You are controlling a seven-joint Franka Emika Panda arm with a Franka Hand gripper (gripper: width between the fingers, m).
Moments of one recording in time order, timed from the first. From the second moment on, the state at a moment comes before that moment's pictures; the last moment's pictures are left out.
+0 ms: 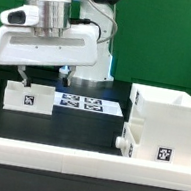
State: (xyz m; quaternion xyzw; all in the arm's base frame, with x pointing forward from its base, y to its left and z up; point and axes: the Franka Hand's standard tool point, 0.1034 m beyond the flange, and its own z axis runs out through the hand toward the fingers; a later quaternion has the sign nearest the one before) arm 0.434 -0.109 0.060 -1.00 -0.08 0.00 0.06
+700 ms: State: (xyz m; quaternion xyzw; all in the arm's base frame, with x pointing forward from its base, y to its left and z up) arm 0.378 -0.102 0.039 -1.00 -0.08 -0.05 0.01
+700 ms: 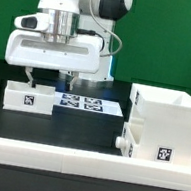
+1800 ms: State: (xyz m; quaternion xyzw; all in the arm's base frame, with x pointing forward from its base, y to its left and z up) arm 0.359 -0.102 0.004 -1.00 -0.08 -0.06 0.00
